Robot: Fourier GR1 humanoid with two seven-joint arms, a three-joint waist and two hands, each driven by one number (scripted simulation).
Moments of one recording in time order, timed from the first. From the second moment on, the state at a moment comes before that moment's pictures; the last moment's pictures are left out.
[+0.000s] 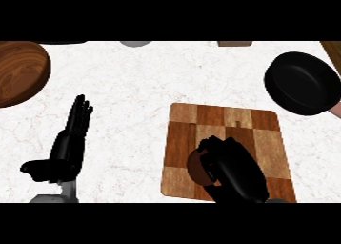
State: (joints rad) left arm -0.02 0.13 -0.11 -1.56 0.09 0.21 -0.13; right arm -0.14 -0.31 0.64 -1.75 1.05 -0.06 0.17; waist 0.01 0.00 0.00
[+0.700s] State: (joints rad) left arm 0.00 0.10 -0.12 -1.58 0.06 0.22 -0.13; right arm -0.15 -0.46 0.25 -2.13 0.84 0.13 0.18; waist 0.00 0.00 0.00
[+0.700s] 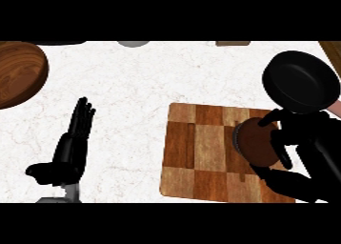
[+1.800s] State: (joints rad) left arm -0.02 0.07 -0.10 -1.56 0.03 0.19 -0.13; right arm -0.56 -0.59 -0.18 -1.24 0.76 0.06 -0.21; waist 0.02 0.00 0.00
